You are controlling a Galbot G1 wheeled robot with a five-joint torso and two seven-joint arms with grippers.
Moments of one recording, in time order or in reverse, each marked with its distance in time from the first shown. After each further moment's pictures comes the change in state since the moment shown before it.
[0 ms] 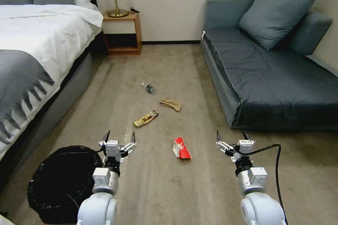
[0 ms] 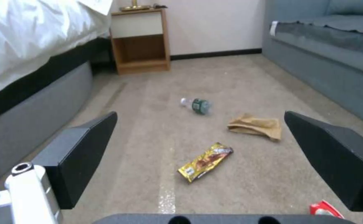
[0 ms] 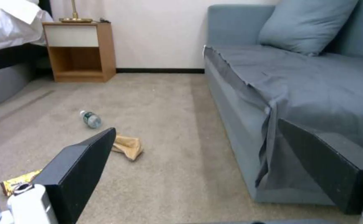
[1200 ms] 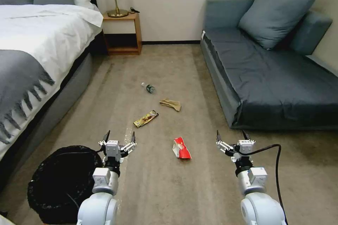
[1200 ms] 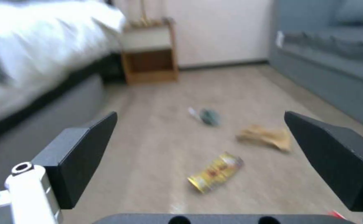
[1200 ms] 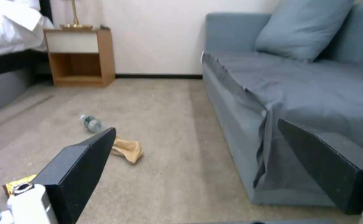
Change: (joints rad) left arm 0.073 0.020 -0.034 -0.063 -0.010 -0.071 -0.026; right arm -0.074 0.020 -0.022 0.030 -0.034 0.079 0.028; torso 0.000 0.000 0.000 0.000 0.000
